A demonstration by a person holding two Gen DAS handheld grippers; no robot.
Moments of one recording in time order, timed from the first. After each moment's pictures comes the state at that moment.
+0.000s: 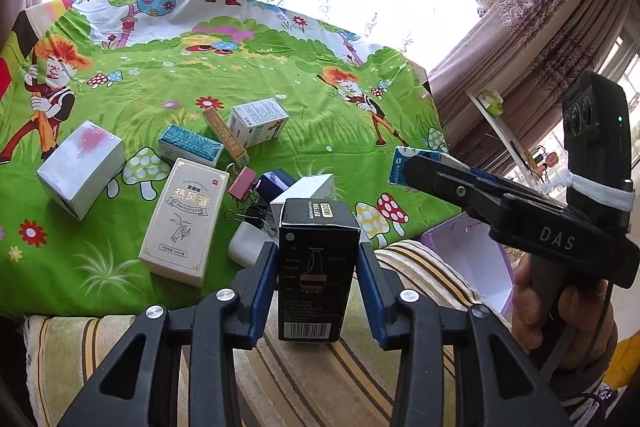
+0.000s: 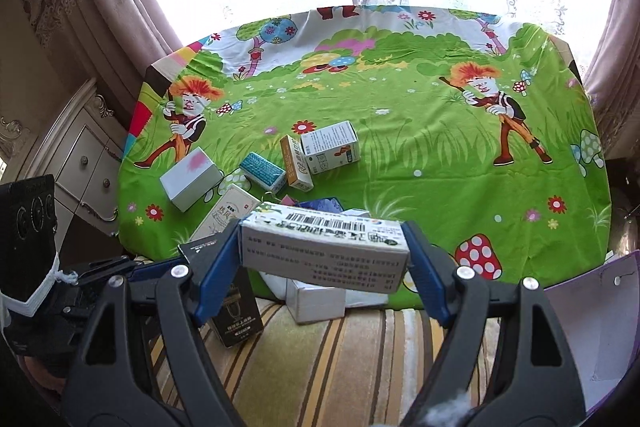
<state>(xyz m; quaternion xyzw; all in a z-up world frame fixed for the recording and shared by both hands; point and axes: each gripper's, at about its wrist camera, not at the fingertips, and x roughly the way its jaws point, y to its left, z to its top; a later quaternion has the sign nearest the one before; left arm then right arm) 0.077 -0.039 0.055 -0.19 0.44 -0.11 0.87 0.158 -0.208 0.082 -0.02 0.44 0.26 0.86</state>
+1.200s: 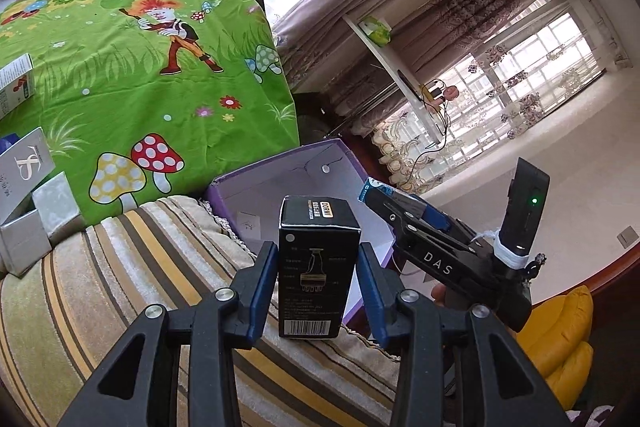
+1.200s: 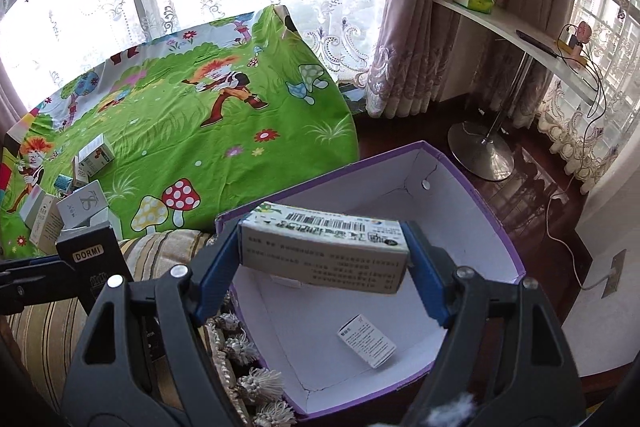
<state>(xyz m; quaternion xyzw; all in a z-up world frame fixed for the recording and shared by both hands) 0.107 -0.243 0.057 -0.22 0.49 -0.32 0.78 0.106 -0.465 0.068 0.02 0.42 -0.03 0.91</state>
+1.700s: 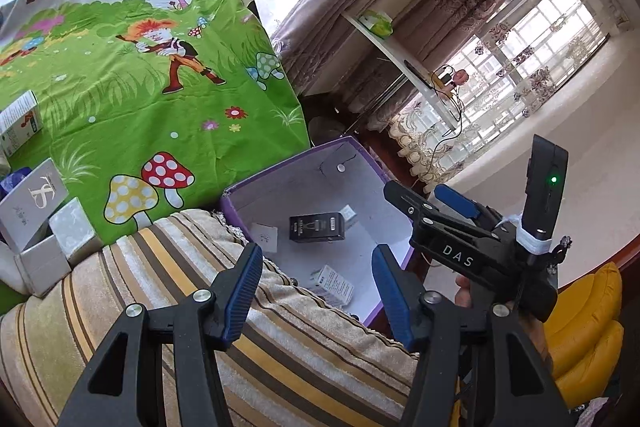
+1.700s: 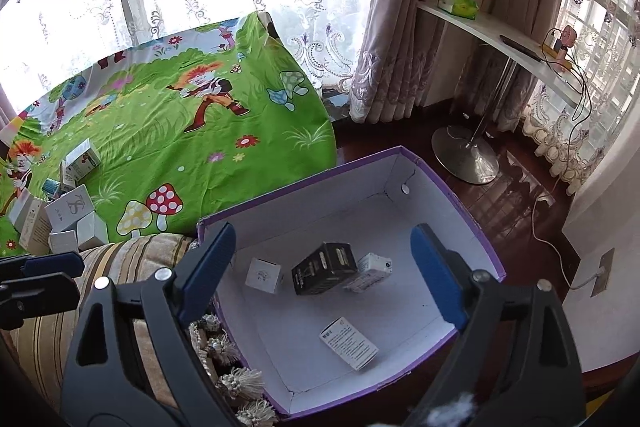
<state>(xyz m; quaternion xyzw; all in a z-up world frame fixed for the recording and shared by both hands) 0.099 -0.254 0.071 -0.14 0.47 -0.30 0.82 0.105 -0.464 0.074 0.00 0.40 -0.05 0.91</state>
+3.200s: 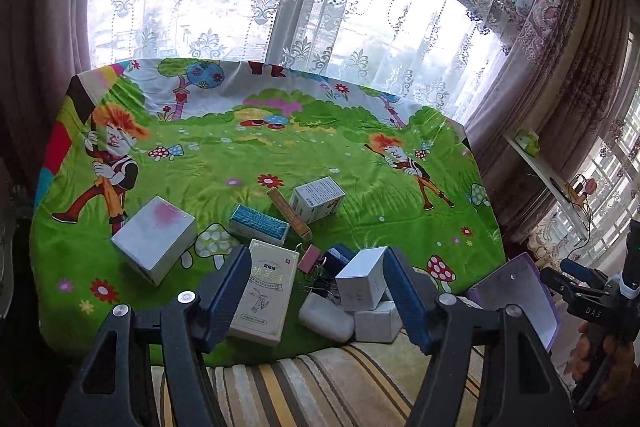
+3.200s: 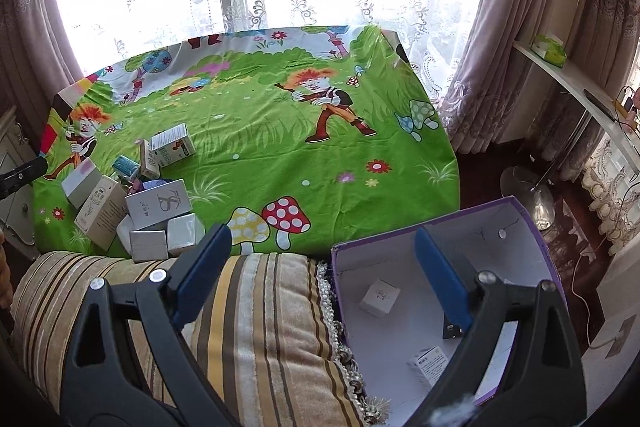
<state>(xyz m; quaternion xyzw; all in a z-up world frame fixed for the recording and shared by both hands) 0.072 0.001 0.085 -0.15 0.36 -0.01 0.92 0.124 -0.342 0.084 -0.05 0.40 0.09 0.91</state>
